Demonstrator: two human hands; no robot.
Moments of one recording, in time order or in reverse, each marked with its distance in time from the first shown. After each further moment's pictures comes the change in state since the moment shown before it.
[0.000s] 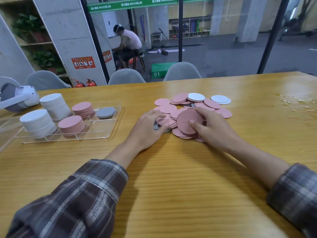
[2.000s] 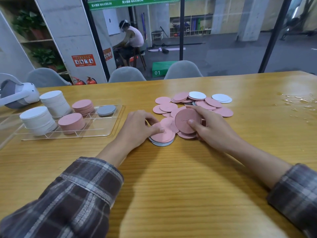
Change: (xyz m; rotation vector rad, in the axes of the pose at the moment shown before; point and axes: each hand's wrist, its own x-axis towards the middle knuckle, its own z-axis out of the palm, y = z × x) left_hand -0.012 0.004 -0.031 -0.031 0.017 -0.117; right_hand 0.000 0.001 0.003 -0.148 -0.022 -0.078
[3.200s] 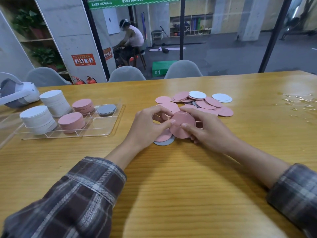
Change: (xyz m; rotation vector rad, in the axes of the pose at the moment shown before) left_hand -0.005 0.024 0.014 -0.292 0.110 0.101; right_hand -0.002 -0.002 0.006 0.153 -0.093 -0.037
